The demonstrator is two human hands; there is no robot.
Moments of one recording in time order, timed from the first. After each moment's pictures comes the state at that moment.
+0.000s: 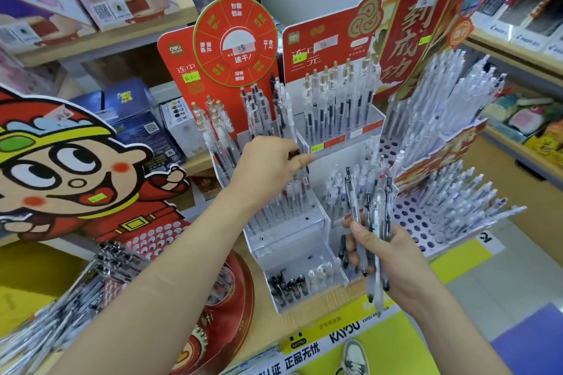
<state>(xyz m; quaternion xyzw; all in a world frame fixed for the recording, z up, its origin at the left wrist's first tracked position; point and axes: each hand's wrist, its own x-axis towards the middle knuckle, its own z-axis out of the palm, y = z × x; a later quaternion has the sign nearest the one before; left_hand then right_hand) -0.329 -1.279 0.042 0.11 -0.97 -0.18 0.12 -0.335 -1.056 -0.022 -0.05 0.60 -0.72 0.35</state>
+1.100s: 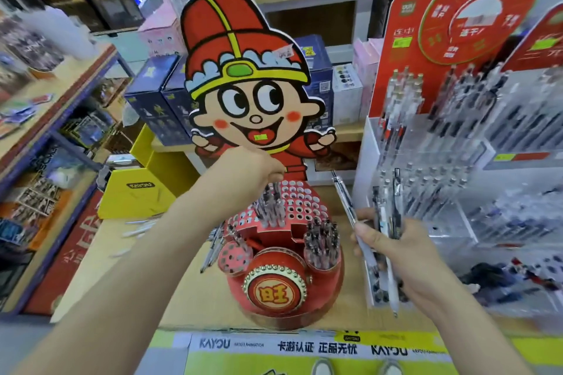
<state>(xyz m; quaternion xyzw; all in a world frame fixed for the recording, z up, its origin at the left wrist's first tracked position) -0.114 -1.401 0.069 0.22 -0.97 -0.01 -0.05 -0.254 -1.194 -0.009 -0.20 0.64 -0.60 0.43</state>
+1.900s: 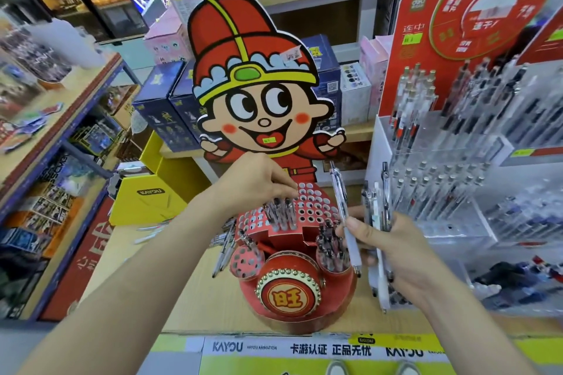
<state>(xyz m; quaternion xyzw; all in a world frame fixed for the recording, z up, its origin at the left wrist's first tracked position) -0.115 -1.422 0.044 0.29 -0.92 -0.25 -0.01 -0.237 -1.218 -0.004 -0.17 0.57 -0.62 0.51</state>
